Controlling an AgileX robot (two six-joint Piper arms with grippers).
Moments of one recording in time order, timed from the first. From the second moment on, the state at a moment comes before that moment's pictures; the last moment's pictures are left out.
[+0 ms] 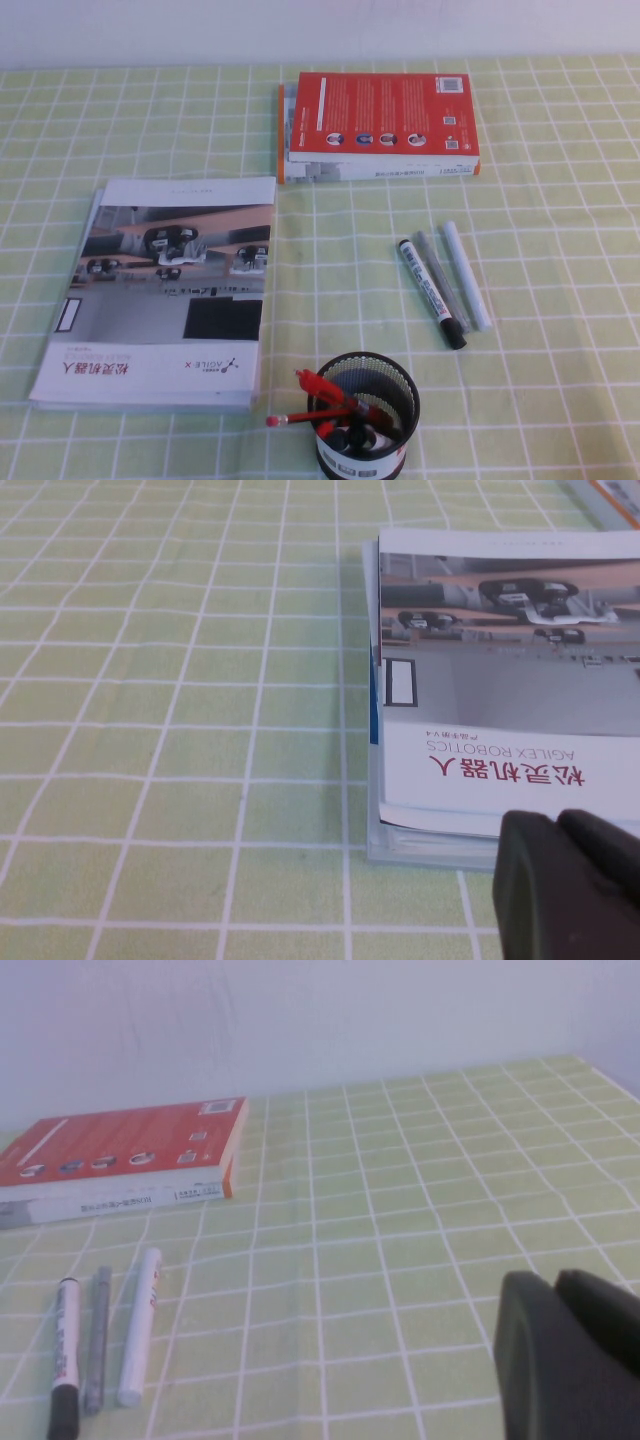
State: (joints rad) right arm 0.02 0.00 0.03 0.01 0.15 0.16; left arm 0.00 -0.02 0.03 -0.11 0.39 0.14
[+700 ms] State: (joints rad) right arm 0.02 -0.01 0.03 -0.02 0.32 0.16; left arm 0.00 -0.02 0.03 -0.11 0.39 0.14
